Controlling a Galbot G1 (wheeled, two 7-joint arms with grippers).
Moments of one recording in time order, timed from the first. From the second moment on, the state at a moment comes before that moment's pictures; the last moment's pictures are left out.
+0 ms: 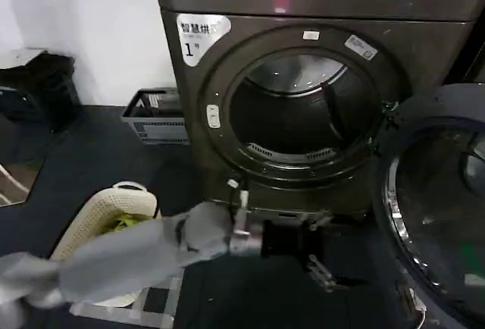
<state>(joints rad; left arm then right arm) 0.22 -0.89 0.76 -1.90 -0.74 -0.11 0.50 -1.73 1.17 2.32 2.01 0.57 -0.27 -0.09</state>
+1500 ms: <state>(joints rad) 0.63 -0.05 0.35 -2.06 -0.51 0.13 0.45 -1.67 1.14 2.30 2.02 0.40 -0.29 -0.08</state>
